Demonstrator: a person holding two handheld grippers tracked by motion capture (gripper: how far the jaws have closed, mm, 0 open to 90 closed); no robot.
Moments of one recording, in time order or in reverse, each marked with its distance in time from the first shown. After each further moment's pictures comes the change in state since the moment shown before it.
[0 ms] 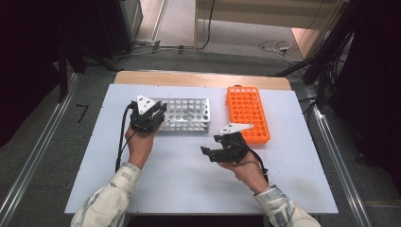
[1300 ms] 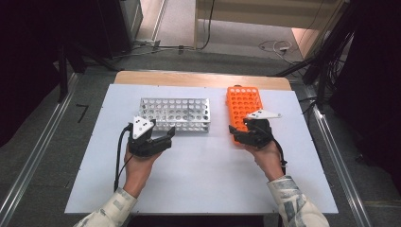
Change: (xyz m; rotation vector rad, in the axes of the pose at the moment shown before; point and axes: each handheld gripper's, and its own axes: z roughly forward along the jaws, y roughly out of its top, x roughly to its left) left arm -0.027 -0.032 -0.050 0.014 -0.097 -0.066; right arm -0.071 -0.001 -0.030 -0.099 -0.287 0.115
